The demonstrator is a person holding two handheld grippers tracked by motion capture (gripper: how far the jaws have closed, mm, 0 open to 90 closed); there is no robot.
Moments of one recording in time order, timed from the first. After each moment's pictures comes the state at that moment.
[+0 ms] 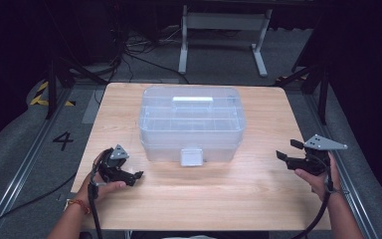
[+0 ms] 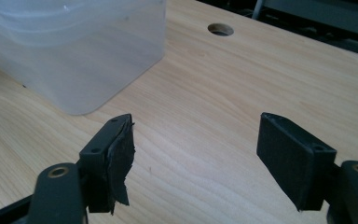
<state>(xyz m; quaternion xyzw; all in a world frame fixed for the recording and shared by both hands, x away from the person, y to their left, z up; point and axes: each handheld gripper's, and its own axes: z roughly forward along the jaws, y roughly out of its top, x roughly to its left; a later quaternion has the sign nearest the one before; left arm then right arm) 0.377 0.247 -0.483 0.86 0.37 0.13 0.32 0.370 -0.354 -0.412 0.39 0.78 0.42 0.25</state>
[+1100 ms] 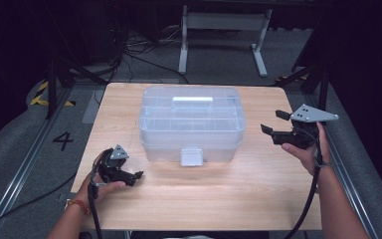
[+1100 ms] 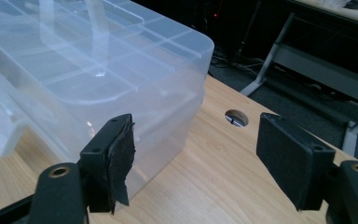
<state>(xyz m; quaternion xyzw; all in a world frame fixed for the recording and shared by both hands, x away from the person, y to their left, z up) 0.376 0.247 -0.483 0.86 0.38 0.13 0.32 0.401 -0.290 -0.328 0.32 0.78 0.46 0.28</state>
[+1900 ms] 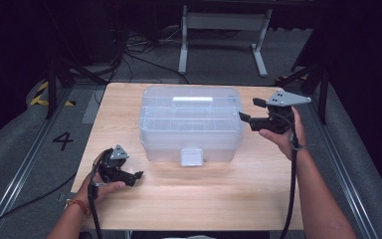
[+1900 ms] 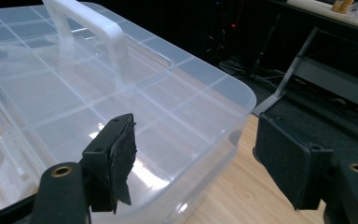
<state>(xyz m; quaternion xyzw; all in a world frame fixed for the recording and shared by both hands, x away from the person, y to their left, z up) 0.376 0.247 -0.483 0.86 0.37 0.14 0.32 0.435 -0.235 -0.316 0.29 0.79 0.47 0.26</state>
